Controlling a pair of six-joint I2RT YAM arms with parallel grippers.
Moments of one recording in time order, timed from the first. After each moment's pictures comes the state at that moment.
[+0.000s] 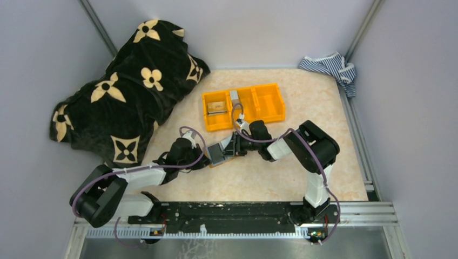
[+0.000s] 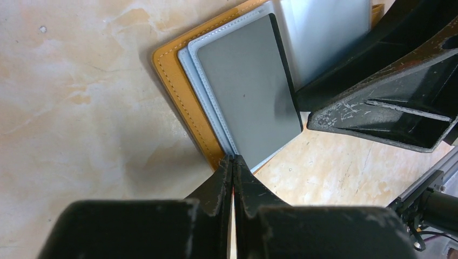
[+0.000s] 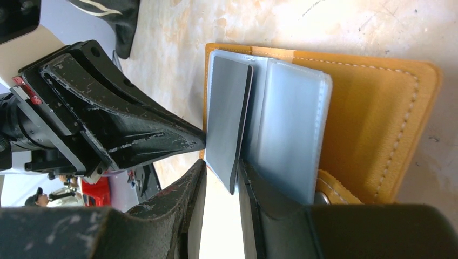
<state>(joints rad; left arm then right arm) -0.63 1.27 0.30 0.30 0.08 -0.76 0.65 1.89 0.69 0.70 -0.65 0.79</state>
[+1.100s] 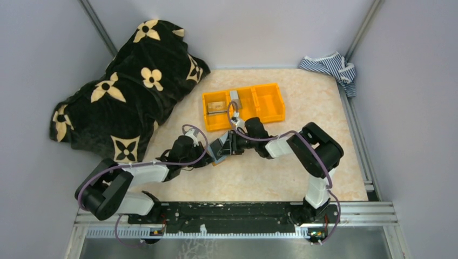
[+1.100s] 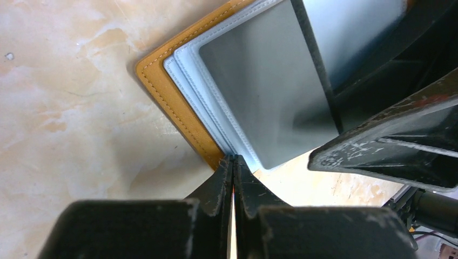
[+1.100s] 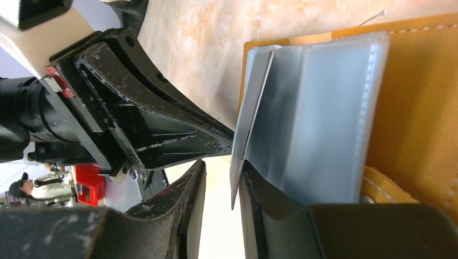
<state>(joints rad) -0.62 1.34 0.33 0.35 0.12 -0.75 0.69 1.84 0.75 0.57 -0.64 0.73</state>
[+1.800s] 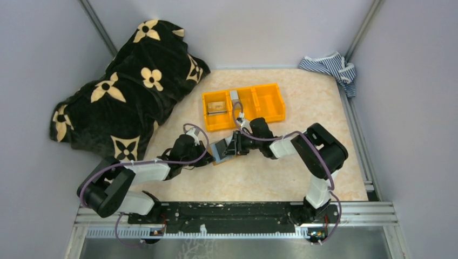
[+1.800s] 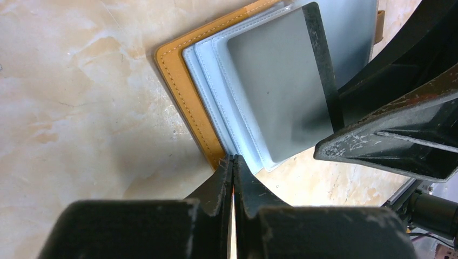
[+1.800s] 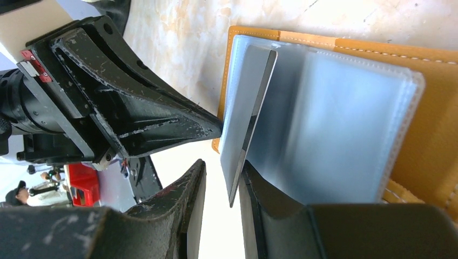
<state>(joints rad) -0.62 1.38 0.35 0.36 0.12 -0.76 0.64 1.80 0.71 0.52 -0.65 0.70</state>
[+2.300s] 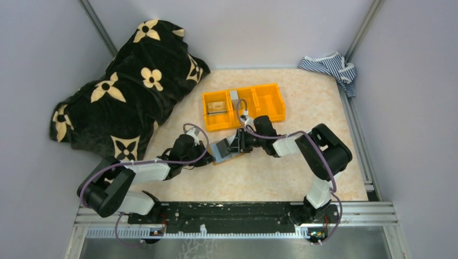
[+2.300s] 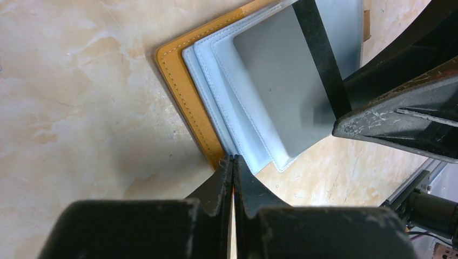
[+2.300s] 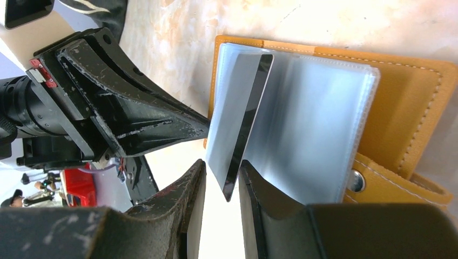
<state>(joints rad) -0.61 1.38 0.35 0.36 0.13 -0.76 0.59 1.77 0.71 0.48 -0.65 0.67</state>
